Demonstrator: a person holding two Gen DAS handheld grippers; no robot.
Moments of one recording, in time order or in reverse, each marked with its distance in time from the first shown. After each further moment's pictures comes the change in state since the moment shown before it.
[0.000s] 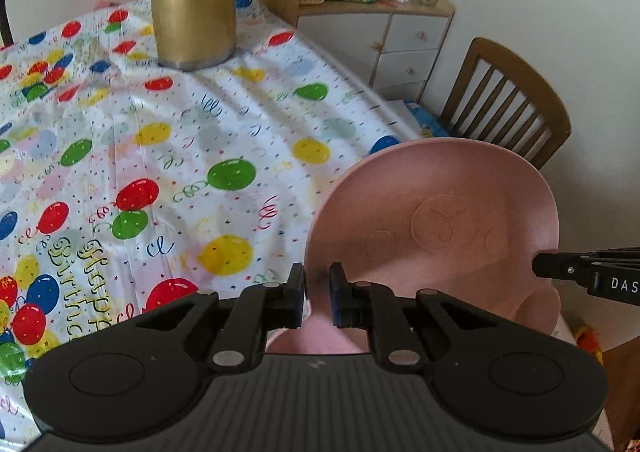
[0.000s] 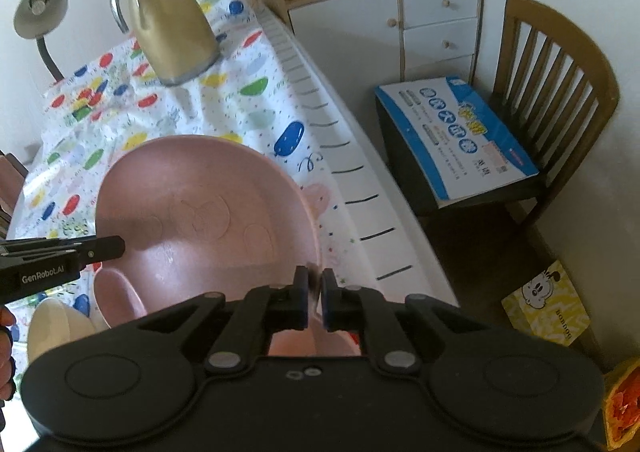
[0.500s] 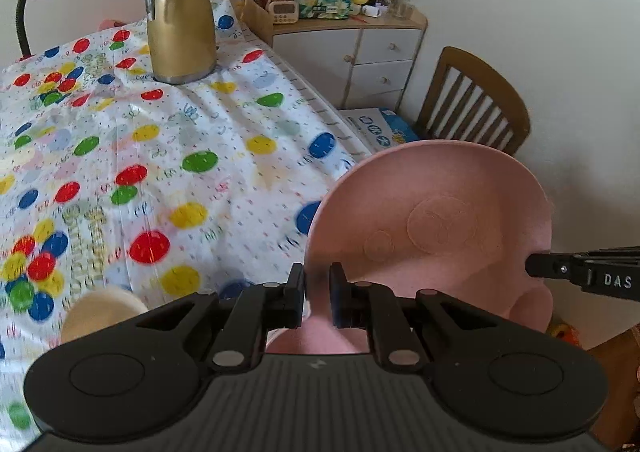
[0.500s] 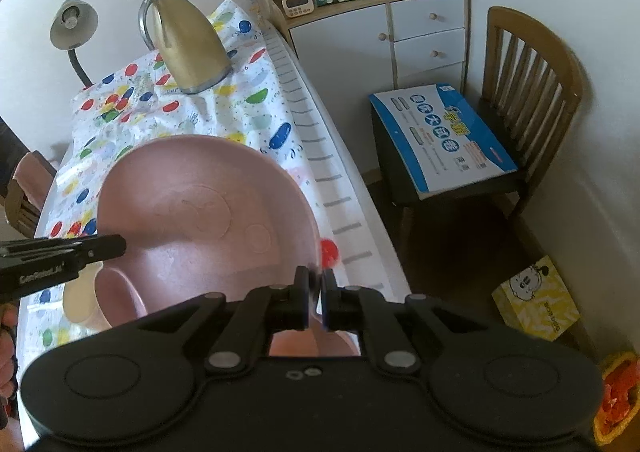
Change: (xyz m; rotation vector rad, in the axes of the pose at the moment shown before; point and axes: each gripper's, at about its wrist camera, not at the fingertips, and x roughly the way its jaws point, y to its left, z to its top) left arm -0.087 -0.081 -0.044 -0.012 -0.030 0.010; right arm -0.093 -0.045 -0.037 -0.012 -0.013 0.050
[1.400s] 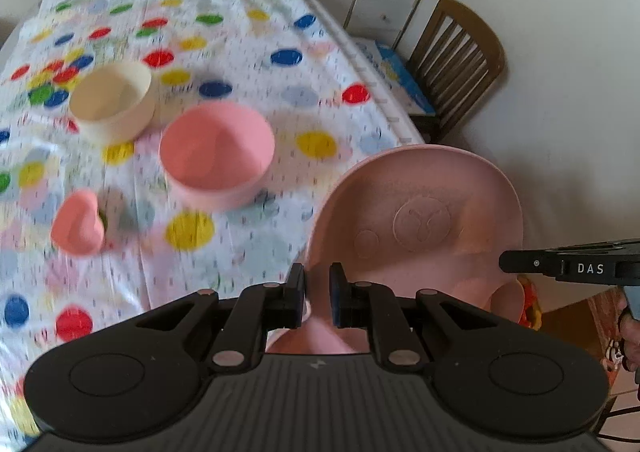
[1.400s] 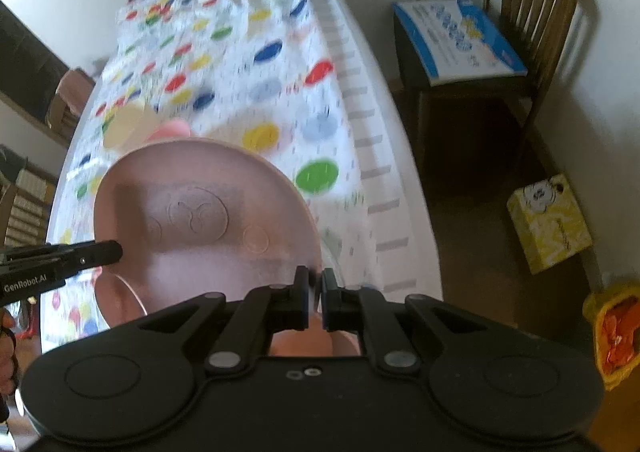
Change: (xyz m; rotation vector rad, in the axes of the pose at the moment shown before) left arm -0.090 -0.062 -0.171 -0.165 0.155 -0.018; right arm -0.069 -0.049 -0.138 -0.056 0.238 0.122
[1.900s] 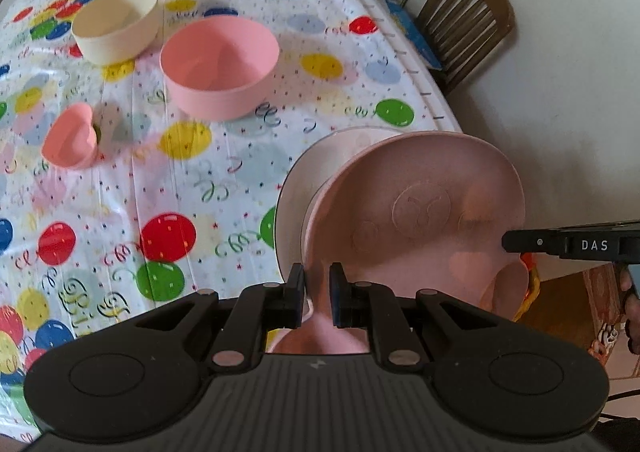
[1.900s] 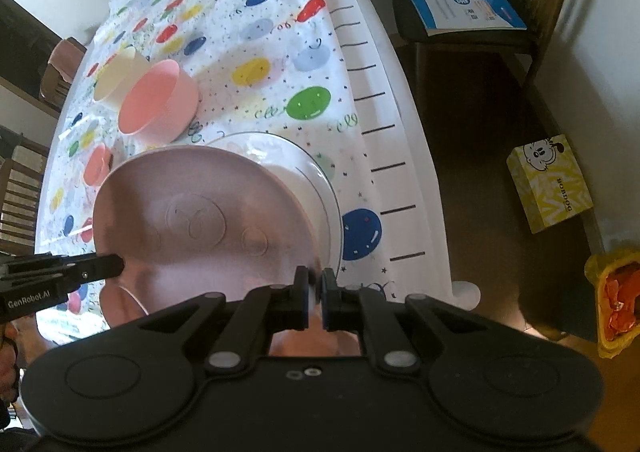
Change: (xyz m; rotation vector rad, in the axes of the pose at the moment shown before) left arm 0.015 0.001 -0.045 -0.037 0.120 0.002; right arm 0.013 -0.007 -0.034 0.013 0.105 -0.008
